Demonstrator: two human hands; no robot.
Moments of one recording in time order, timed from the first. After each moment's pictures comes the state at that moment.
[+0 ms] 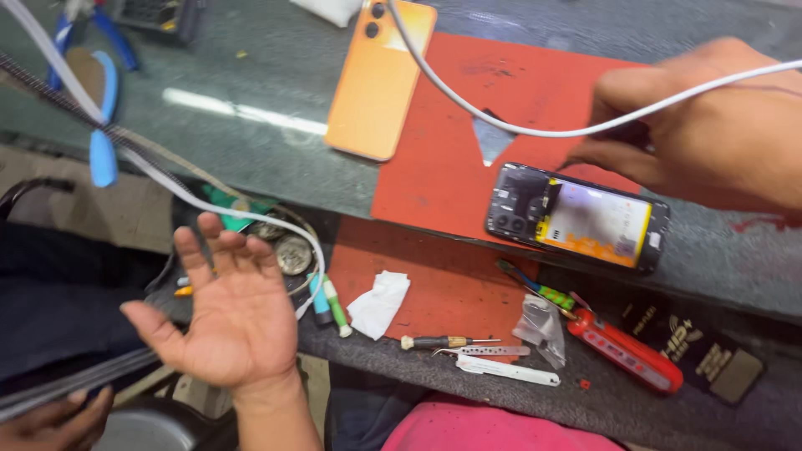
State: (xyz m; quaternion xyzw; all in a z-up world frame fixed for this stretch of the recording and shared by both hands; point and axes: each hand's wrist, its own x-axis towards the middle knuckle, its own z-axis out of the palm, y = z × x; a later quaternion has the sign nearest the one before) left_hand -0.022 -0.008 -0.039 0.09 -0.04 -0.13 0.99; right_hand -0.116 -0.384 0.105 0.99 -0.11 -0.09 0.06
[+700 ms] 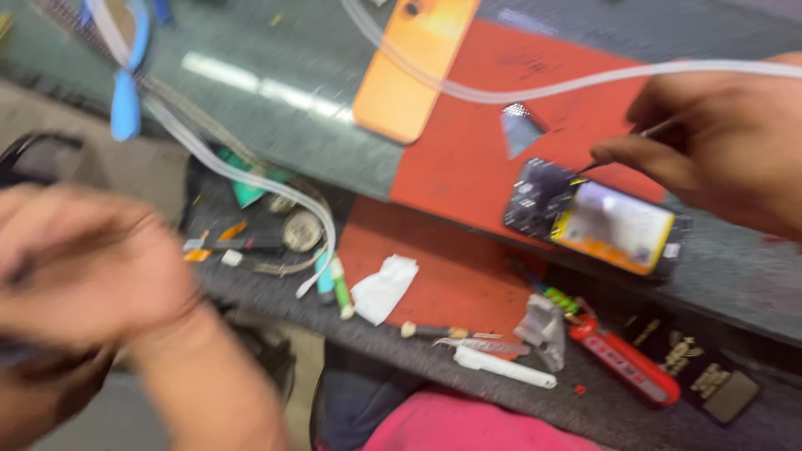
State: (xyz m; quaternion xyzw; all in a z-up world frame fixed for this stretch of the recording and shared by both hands) left_hand 0.036 0.033 -0.023 0.04 -0.05 -0.05 1.00; right_hand -0.128 -0.393 0.072 0.97 -0.21 -0.04 -0.13
